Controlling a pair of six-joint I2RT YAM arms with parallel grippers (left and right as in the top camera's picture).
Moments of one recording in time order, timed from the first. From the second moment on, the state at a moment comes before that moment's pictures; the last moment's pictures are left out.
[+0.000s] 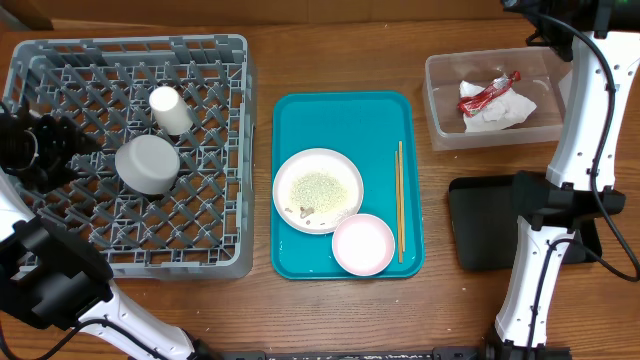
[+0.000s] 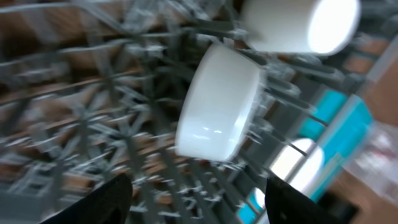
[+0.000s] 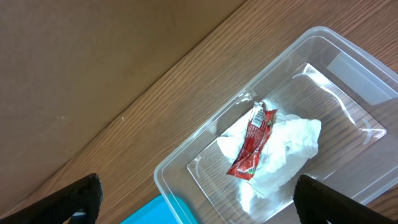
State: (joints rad) left arm 0.68 2.05 2.05 -1.57 0.41 -0.03; right arm -0.10 2.47 3.13 -1.59 0.02 0.62
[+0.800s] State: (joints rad) left arm 0.26 2.05 1.89 -1.41 0.01 -0.21; right arm -0.10 2.47 3.13 -1.59 0.02 0.62
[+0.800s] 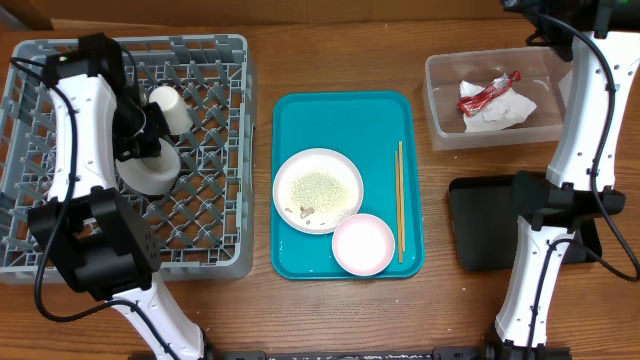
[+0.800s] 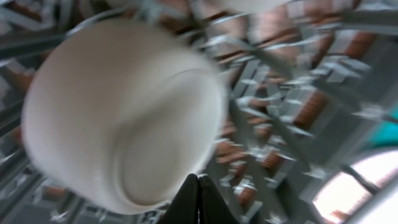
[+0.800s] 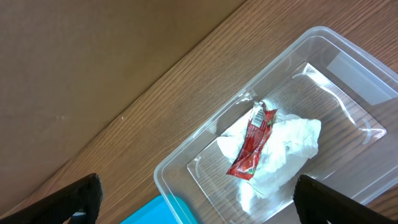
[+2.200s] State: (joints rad) left arm -0.02 1.76 2.04 -1.31 0.26 -0.18; right arm -0.10 2.47 3.13 -1.59 0.02 0.62
